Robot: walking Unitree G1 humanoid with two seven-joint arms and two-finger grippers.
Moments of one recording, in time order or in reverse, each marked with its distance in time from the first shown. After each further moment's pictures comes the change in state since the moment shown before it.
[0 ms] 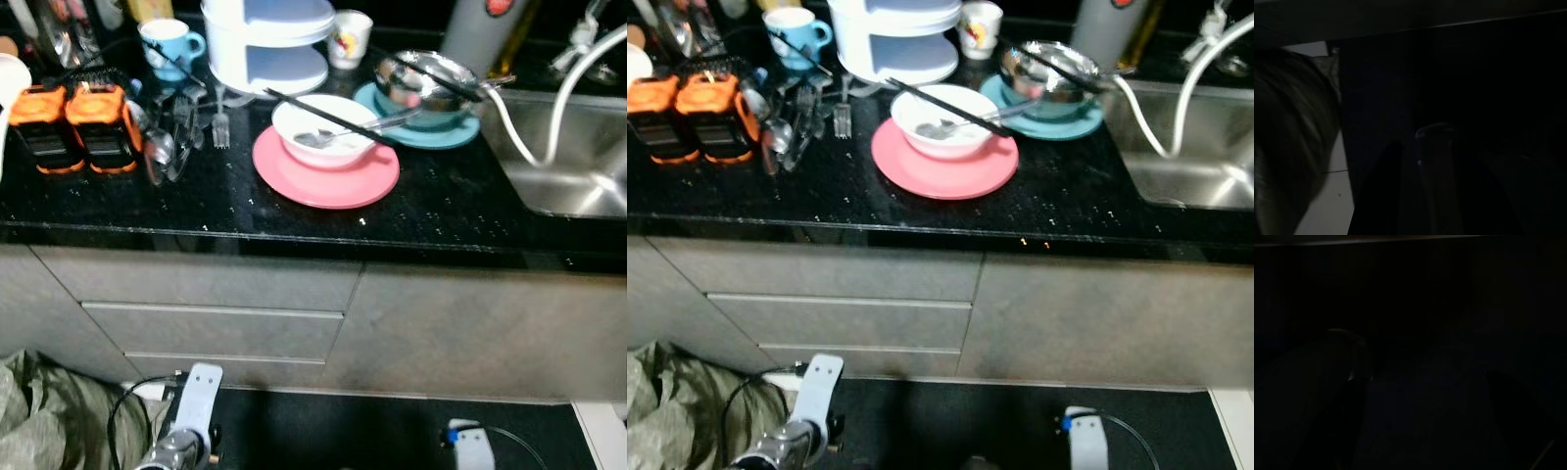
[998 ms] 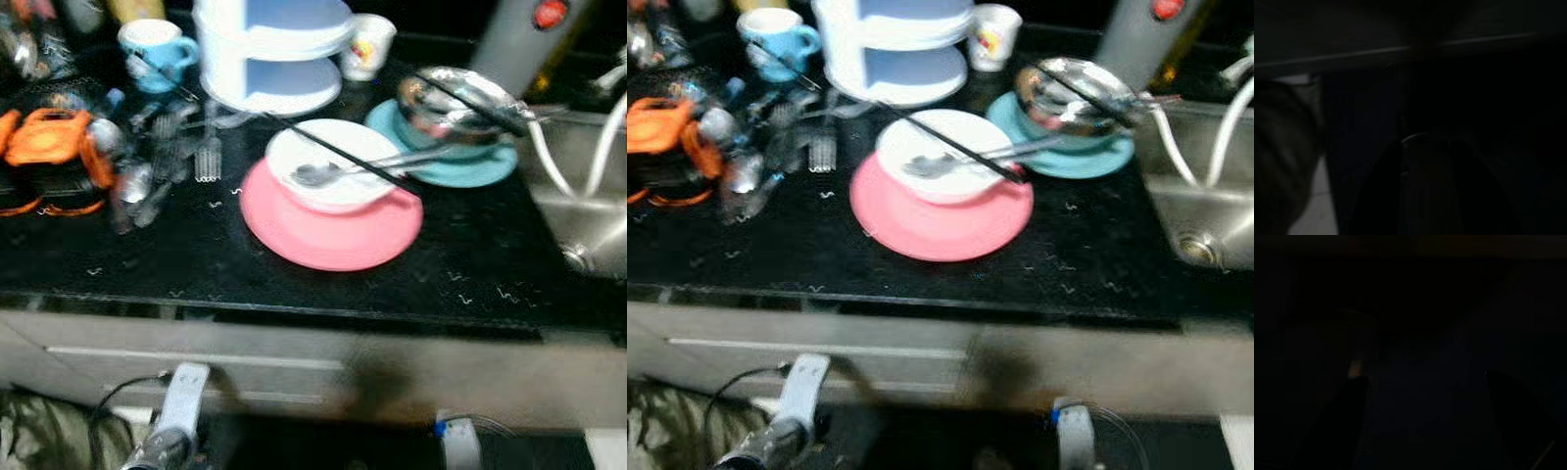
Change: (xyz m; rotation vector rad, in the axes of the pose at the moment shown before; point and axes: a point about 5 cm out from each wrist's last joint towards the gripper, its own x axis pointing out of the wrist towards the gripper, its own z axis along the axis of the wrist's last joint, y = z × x) left arm 0.001 -0.007 0.003 -0.013 -0.006 -0.047; right arm -0.001 -0.001 -0.004 -0.029 0.024 0.010
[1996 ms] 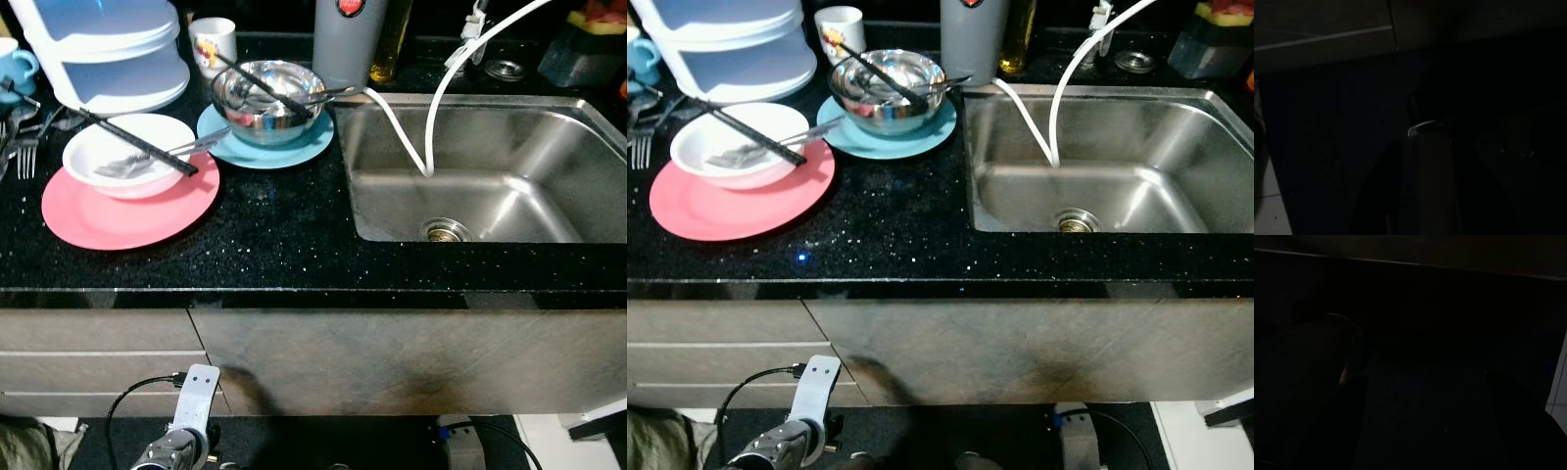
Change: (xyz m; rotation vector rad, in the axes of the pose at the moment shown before) left arm -0.001 0.005 -0.003 0.003 0.008 0.011; right arm 0.001 0.006 0.011 -0.122 -0.075 0.063
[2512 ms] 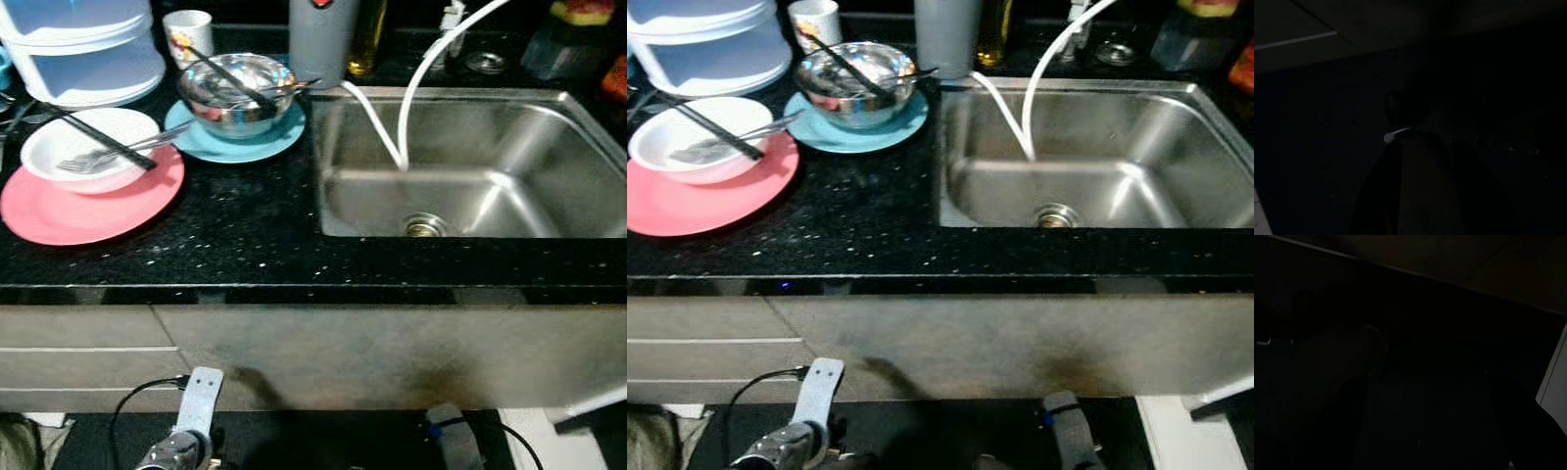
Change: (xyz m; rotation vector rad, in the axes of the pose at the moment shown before) left arm 0.001 -0.004 0.001 -0.007 -0.003 -0.012; right arm -0.001 0.004 0.010 -0.159 -0.081 0.129
